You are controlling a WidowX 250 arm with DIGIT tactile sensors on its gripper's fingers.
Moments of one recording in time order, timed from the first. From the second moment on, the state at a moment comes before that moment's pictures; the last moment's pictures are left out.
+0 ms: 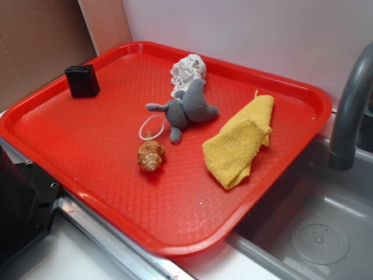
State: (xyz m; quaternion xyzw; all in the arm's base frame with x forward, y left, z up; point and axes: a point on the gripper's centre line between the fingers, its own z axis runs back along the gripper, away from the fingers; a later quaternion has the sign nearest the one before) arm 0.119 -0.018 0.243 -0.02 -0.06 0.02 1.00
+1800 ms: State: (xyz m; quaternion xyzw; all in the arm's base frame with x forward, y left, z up) arm 0.280 0.109 0.092 0.01 -0.01 -0.40 0.92
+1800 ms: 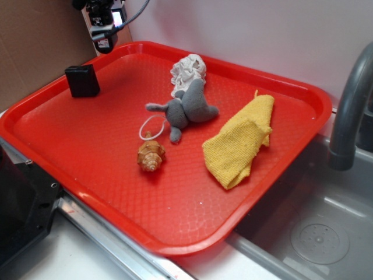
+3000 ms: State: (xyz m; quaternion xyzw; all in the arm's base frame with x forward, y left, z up) arm 0.238 0.084 0.086 0.03 0.00 -0.43 0.90
